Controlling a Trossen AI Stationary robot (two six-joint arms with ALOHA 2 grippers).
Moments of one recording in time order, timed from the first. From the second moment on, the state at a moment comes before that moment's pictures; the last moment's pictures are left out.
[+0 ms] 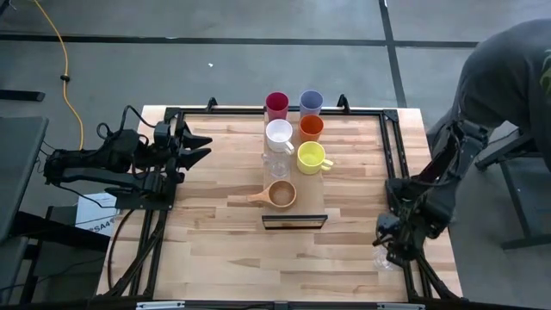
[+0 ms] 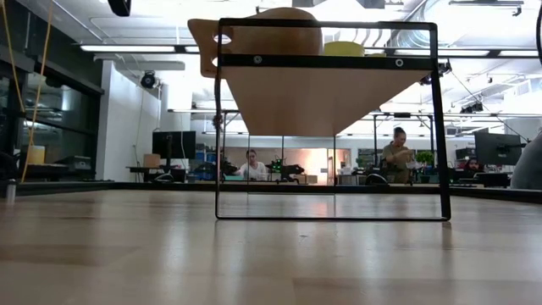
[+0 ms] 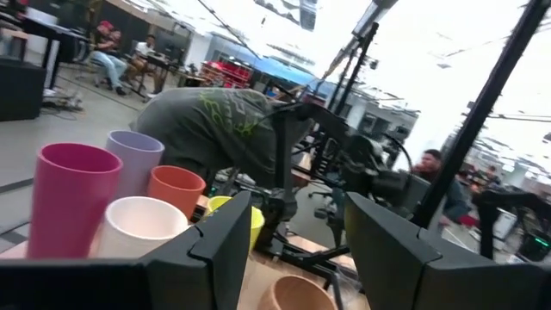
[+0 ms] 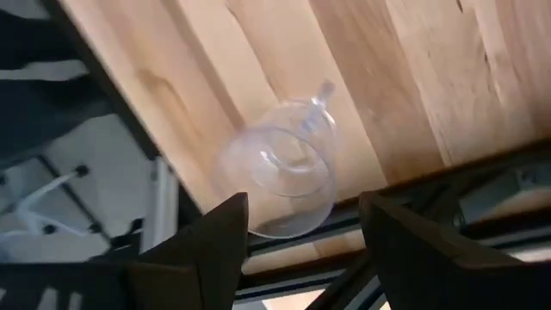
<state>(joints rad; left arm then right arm) 0.10 0.51 0.65 0.00 -0.18 -0.35 0.97 1.12 0.92 -1.07 -0.12 1.45</state>
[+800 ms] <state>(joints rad) 0.10 0.51 0.65 0.00 -0.20 -0.35 1.02 1.44 0.90 -1.07 -0.14 1.47</state>
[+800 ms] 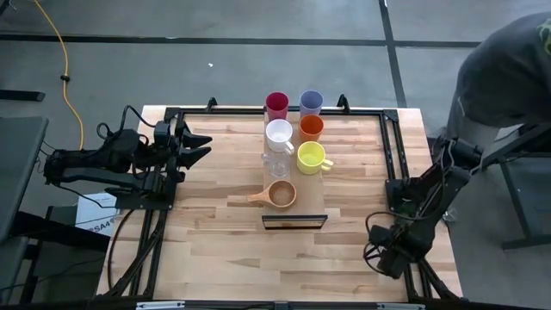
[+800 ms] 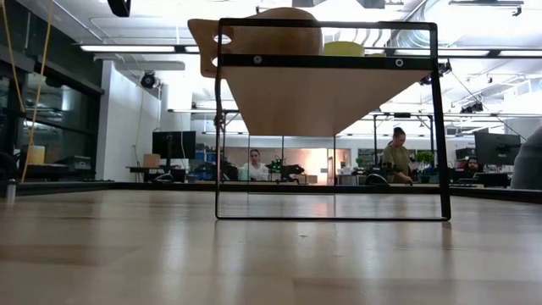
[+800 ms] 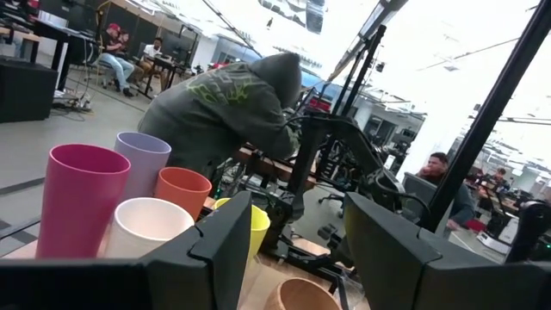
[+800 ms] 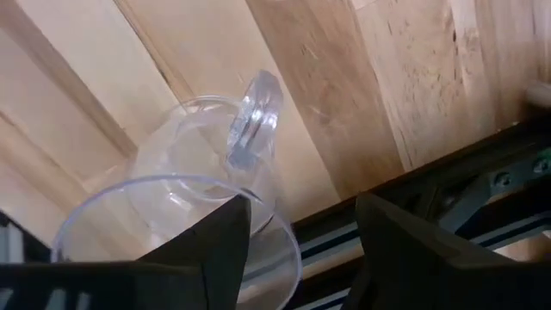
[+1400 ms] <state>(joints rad) 0.10 0.51 0.65 0.00 -0.20 -0.35 1.01 1.41 0.90 -1.12 -0.16 1.36</state>
